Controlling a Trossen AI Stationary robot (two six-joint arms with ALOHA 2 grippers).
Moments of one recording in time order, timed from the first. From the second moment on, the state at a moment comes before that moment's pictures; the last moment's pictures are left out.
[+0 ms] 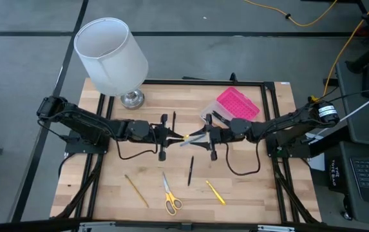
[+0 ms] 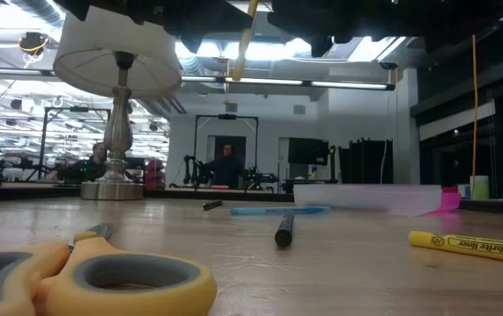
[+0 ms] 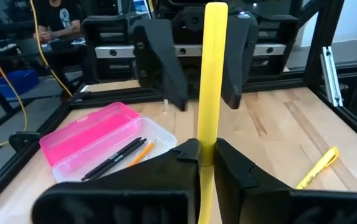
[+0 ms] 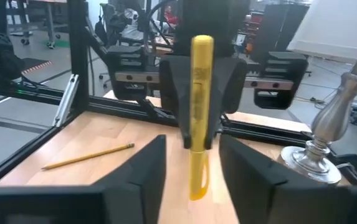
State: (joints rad) left arm -0.16 1.33 0.73 0.40 -0.22 0.06; right arm 0.11 1.44 0.68 0.72 0.01 -0.14
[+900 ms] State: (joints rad) left arm -0.06 1.33 0.73 0.45 -0.18 0.12; right arm 0.05 1.46 0.73 0.79 0.01 -0.09
